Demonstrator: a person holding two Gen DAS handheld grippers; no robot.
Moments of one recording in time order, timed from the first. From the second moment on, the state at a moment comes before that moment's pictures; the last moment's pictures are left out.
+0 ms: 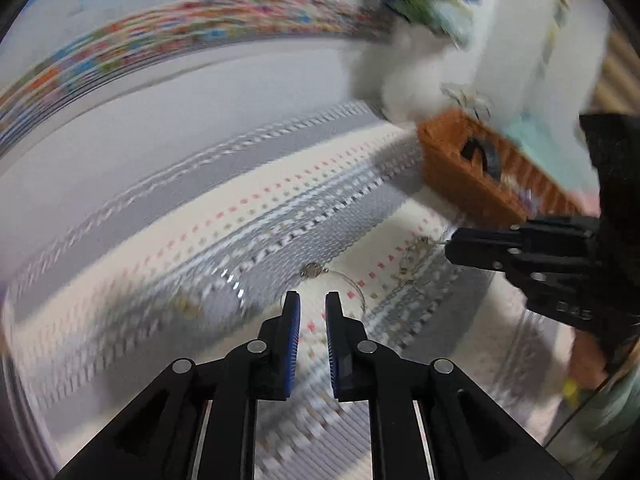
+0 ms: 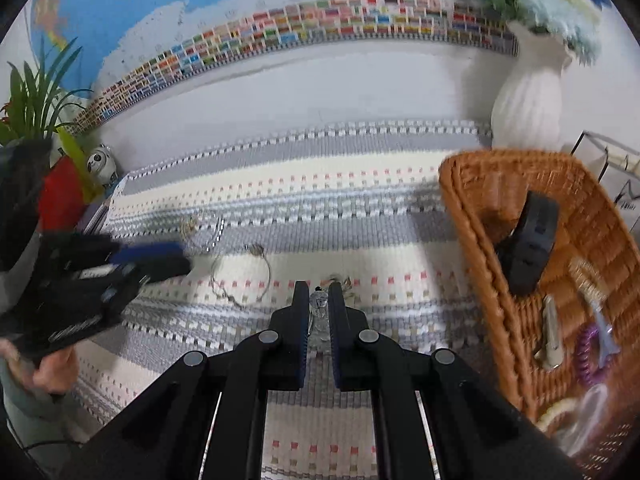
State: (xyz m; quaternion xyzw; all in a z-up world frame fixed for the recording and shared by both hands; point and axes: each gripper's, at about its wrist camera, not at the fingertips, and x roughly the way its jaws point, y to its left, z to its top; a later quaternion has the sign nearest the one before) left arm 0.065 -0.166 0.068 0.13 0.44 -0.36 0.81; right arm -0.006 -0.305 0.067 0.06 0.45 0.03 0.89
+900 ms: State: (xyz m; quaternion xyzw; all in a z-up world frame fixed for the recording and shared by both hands) left arm 0.083 -0.216 0.031 0.26 0.37 -0.42 0.79; right arm 0.003 -0.308 0.034 0.06 0.47 0.07 0.88
